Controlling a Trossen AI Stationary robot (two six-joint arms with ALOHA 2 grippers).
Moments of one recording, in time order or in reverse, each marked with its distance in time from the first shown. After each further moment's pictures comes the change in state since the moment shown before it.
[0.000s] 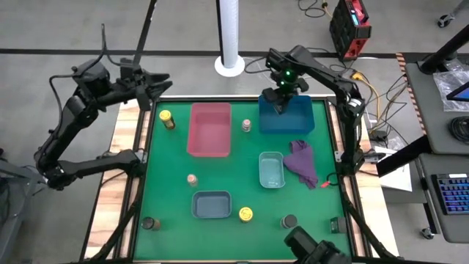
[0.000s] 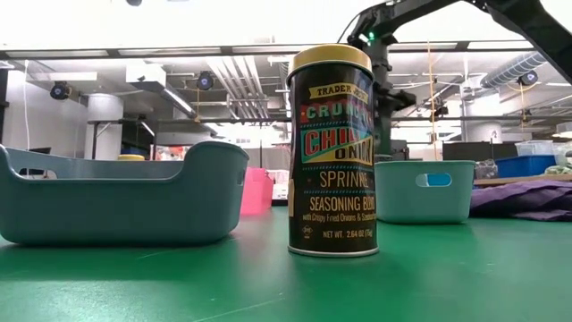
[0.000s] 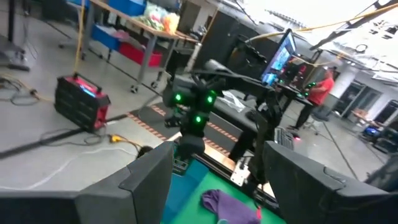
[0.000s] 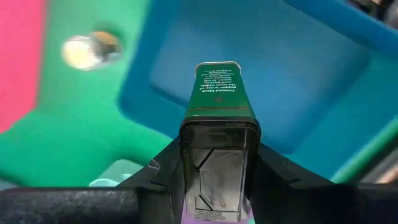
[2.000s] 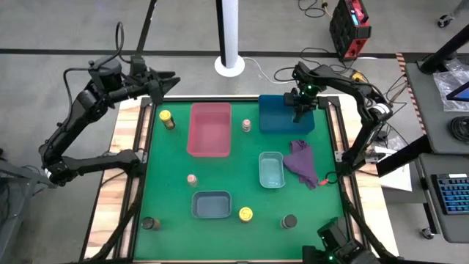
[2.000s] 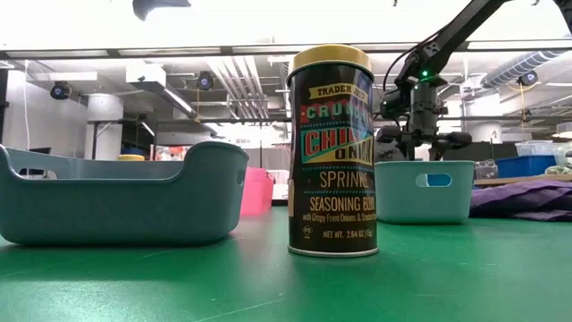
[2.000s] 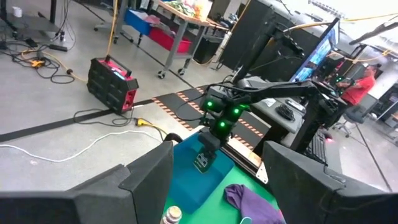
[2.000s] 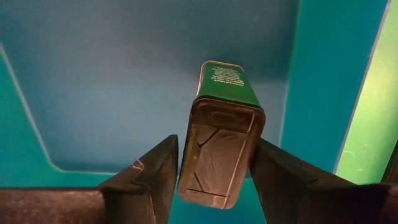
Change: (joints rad) left arm 0.000 0.076 0.000 -0.022 -0.092 -0.016; right arm -0.240 -0.257 -0.719 0.512 -0.006 0.215
